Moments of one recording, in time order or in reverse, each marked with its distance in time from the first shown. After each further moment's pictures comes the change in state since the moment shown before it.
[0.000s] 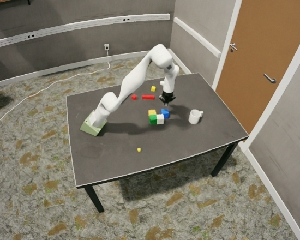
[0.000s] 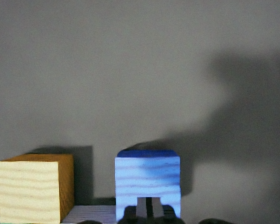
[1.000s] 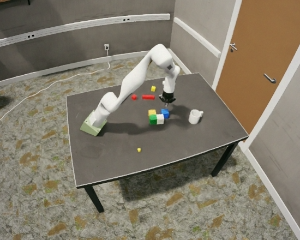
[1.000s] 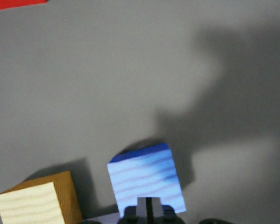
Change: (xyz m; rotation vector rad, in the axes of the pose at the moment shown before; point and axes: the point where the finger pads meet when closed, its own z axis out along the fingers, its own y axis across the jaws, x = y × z) arm -0.002 0.002 0.002 0.012 -0.003 0.241
